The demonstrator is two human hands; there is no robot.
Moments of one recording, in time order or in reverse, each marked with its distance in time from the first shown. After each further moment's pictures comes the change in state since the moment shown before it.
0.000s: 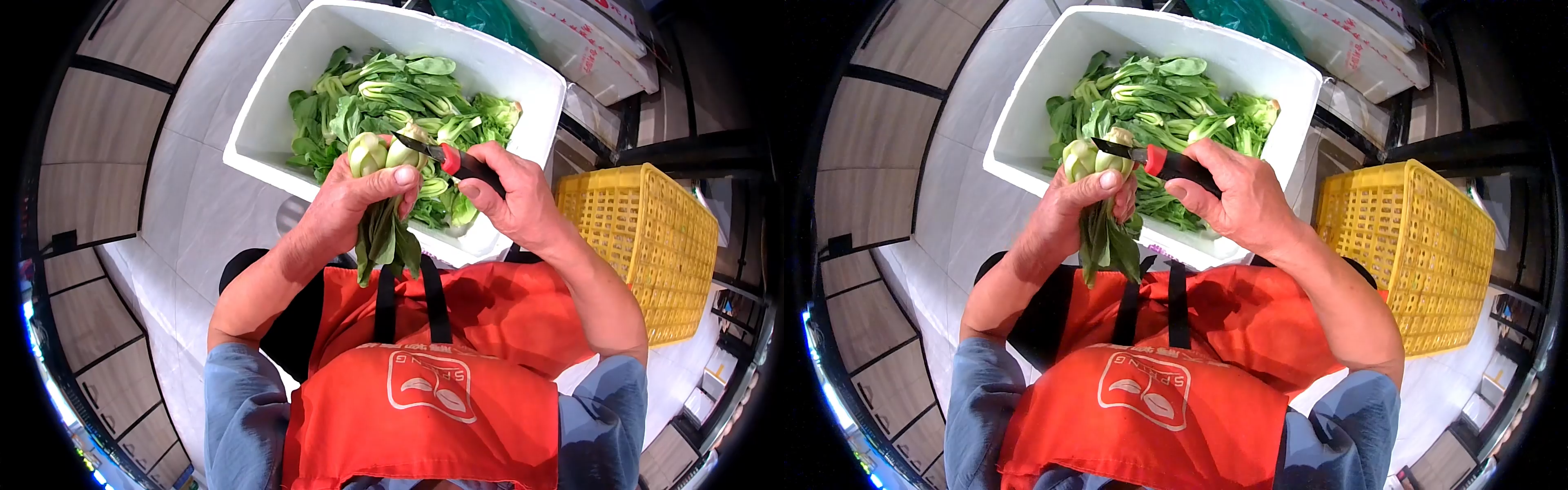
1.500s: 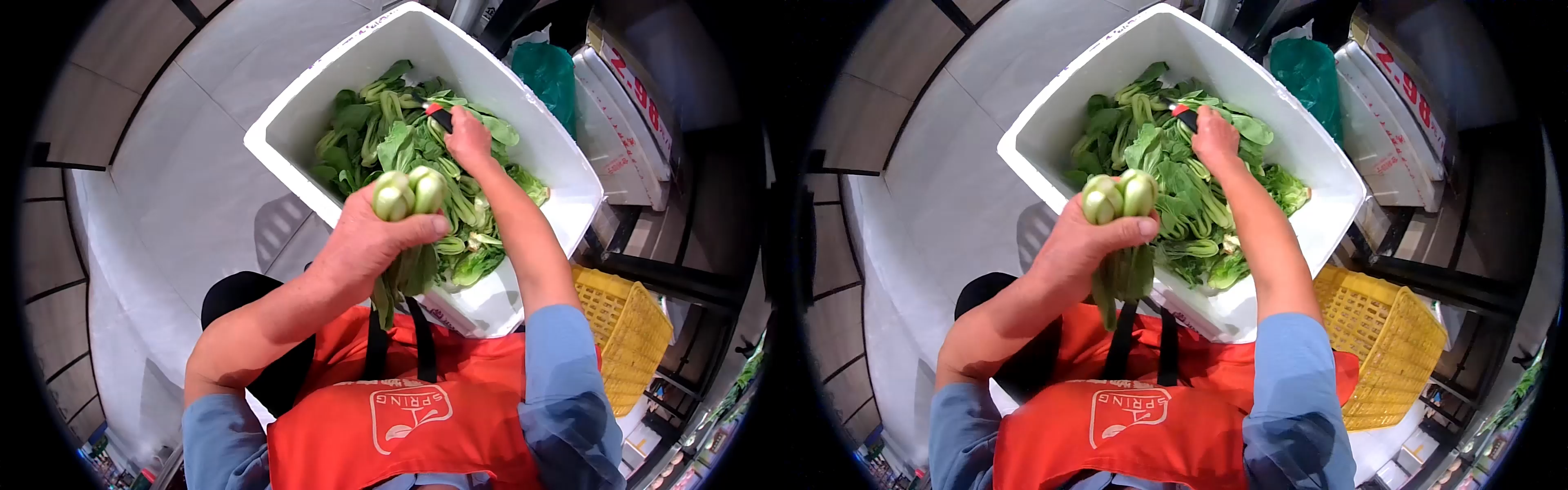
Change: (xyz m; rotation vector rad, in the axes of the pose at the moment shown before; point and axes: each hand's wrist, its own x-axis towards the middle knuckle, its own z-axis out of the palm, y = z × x) left_hand -0.014 0.025 -0.078 -0.200 0.390 -0.017; right_hand 0.223 0.187 0.185 -0.674 -0.197 0.280
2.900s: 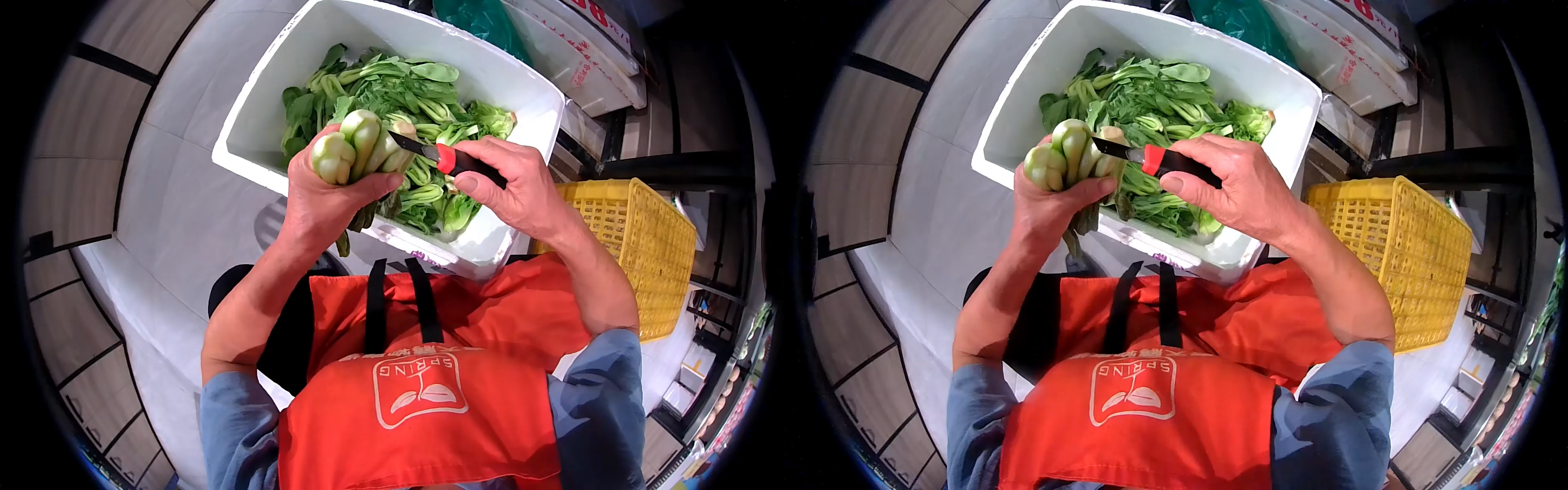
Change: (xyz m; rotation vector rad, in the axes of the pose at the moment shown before) left_hand -0.008 -0.020 0.027 0.556 -0.027 0.392; right_hand -0.245 0.000 -0.205 0.635 0.053 -0.383
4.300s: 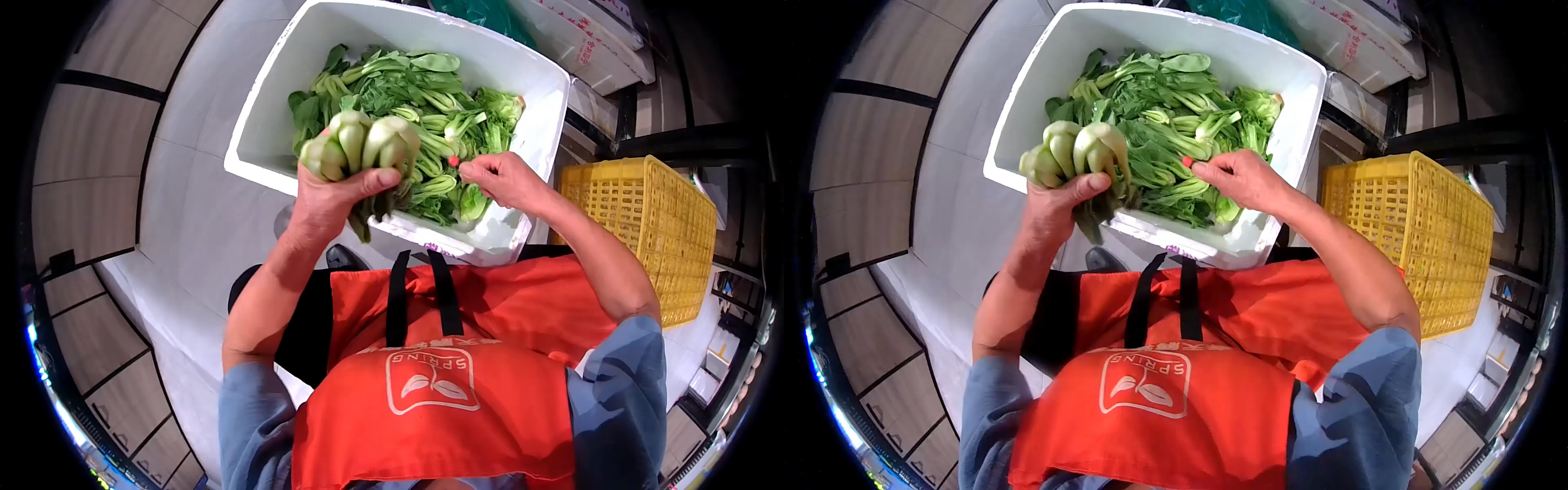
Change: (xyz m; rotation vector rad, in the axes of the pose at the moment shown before) left_hand 0.004 -0.013 -0.002 -0.286 -0.096 -0.025; right_hand -0.030 0.075 0.032 0.247 -0.294 0.764
